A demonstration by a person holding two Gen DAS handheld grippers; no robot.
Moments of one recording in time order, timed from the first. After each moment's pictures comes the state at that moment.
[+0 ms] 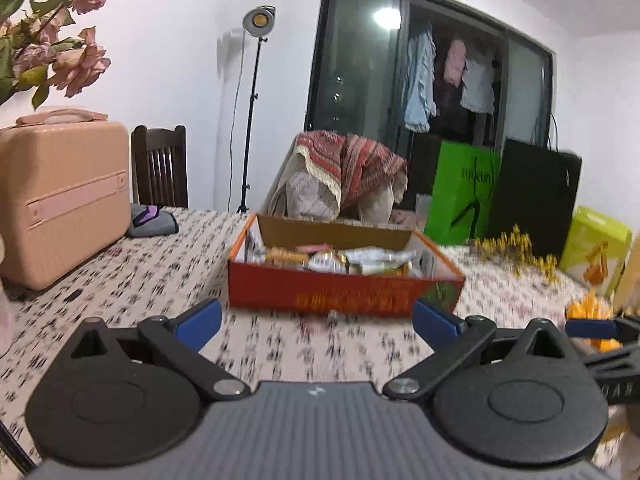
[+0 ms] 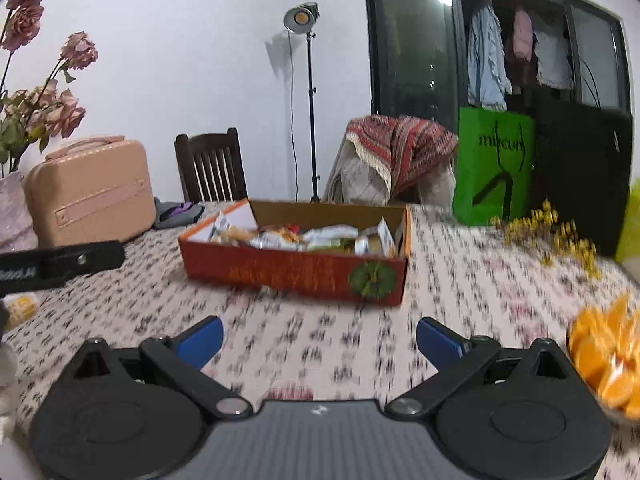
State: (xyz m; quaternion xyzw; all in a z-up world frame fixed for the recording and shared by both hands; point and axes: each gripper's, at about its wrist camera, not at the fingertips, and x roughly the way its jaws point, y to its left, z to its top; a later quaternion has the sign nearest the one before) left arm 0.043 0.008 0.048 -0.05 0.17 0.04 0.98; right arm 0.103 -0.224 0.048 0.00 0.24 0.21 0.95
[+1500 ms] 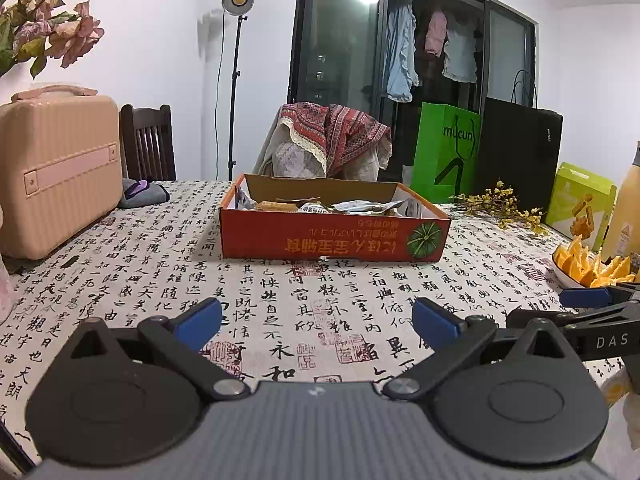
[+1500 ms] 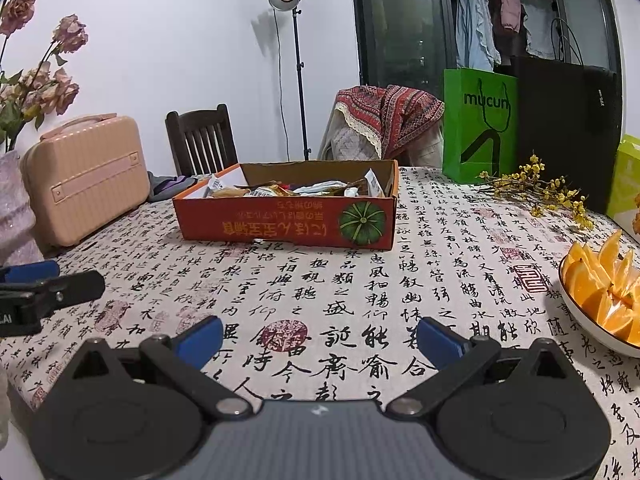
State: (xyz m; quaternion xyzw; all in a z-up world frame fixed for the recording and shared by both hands) left arm 0.020 0.003 0.018 -0.04 0.20 0.02 0.98; right arm 0.080 -0.235 0.020 0.01 0.27 0.20 0.94
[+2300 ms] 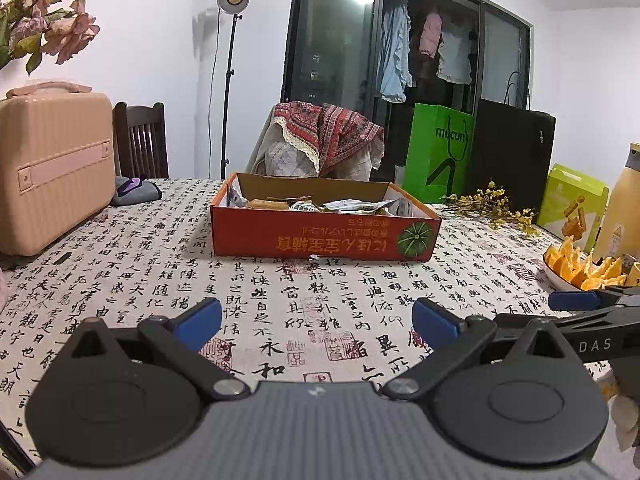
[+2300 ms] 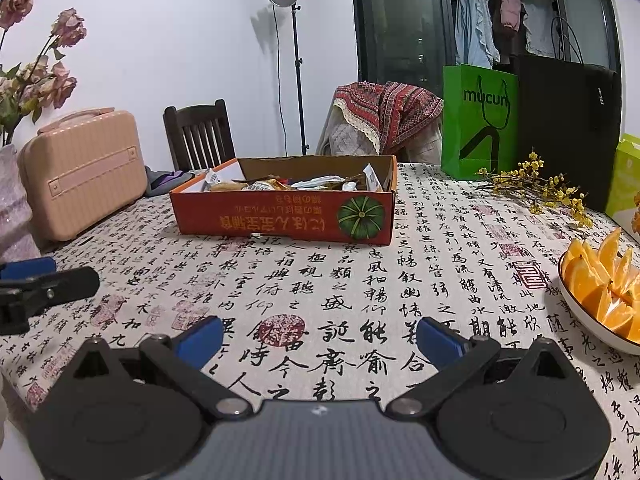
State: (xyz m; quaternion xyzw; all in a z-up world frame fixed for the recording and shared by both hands) left arm 0.018 0.002 0.018 -0.04 0.20 0.01 0.98; right arm 0.080 -0.233 0.014 0.01 0.27 0.20 0.94
